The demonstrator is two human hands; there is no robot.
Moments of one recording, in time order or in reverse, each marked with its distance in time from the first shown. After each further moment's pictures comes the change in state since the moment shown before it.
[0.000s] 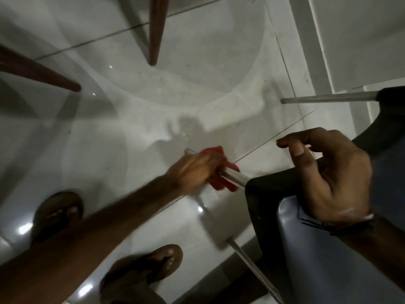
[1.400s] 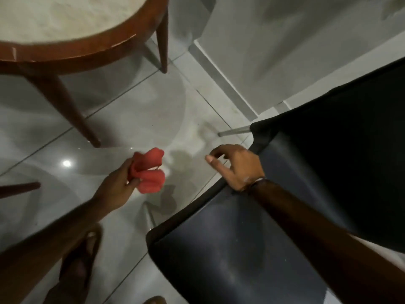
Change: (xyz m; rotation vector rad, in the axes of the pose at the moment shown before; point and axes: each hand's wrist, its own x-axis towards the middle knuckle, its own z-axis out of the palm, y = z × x) left_hand 0.072 0.127 -0.070 0.410 0.186 -0.308; right_hand 0.063 0.128 -0.084 -0.083 -0.164 0.191
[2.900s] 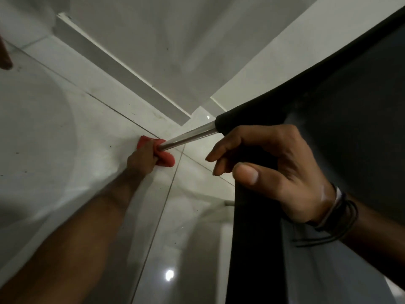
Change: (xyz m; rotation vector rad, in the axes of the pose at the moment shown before) left_hand 0.392 0.061 0.316 -0.298 -0.295 0.402; right_hand 0.032 0.063 0.005 0.367 0.217 -0.012
